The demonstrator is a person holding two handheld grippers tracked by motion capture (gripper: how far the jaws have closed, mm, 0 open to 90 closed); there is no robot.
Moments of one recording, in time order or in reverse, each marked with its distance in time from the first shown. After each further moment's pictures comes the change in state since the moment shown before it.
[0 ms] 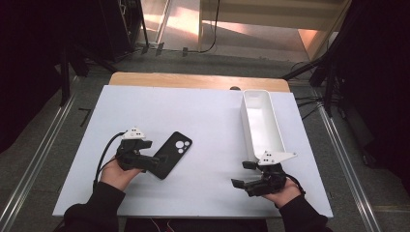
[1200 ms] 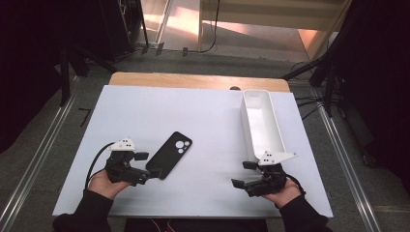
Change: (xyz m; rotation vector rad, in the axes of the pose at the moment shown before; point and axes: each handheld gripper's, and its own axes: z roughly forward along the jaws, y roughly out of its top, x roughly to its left) left arm -0.006 -0.026 -0.028 0.015 -0.153 0.023; right arm 0.000 0.000 -0.001 0.001 -0.004 0.001
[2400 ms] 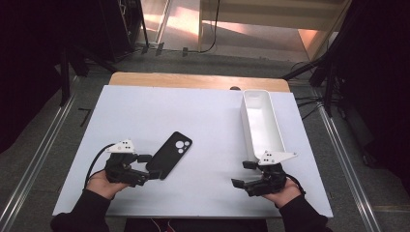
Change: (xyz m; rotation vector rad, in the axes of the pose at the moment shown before) left arm 0.000 -0.008 -0.003 -0.008 -0.057 0.039; right arm 0.000 0.000 0.000 -0.002 -0.003 -0.001
